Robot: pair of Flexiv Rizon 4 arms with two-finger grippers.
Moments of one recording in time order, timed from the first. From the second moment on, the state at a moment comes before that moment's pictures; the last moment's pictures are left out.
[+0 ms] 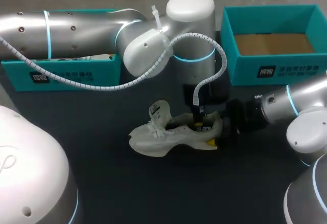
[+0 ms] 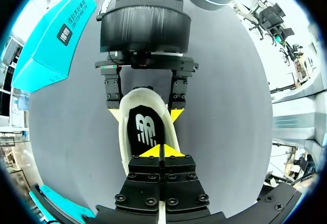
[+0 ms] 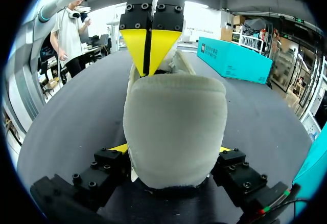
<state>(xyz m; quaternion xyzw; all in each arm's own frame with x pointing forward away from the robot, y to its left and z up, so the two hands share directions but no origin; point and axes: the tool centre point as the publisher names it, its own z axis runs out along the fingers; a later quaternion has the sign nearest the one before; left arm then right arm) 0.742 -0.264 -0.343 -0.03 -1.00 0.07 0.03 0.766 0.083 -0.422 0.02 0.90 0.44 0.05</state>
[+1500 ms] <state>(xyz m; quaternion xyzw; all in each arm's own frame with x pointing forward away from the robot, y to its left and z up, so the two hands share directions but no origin) 0.733 -0.247 -0.399 0.00 -0.99 0.08 0.08 0.766 0.084 -0.422 0.02 0.90 0.44 0.05</state>
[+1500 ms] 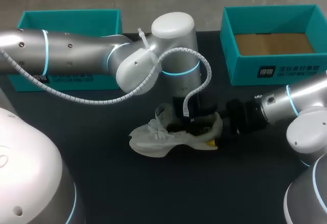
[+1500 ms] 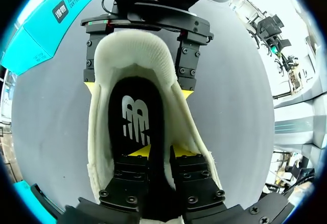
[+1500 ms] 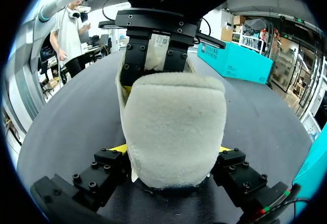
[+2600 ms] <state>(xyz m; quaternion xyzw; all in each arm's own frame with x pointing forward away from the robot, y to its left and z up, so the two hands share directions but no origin) 0.743 -0.247 -0.411 0.01 -1.00 0.07 -0.06 0.766 0.083 -0.423 0.02 0.90 0.44 0.05</state>
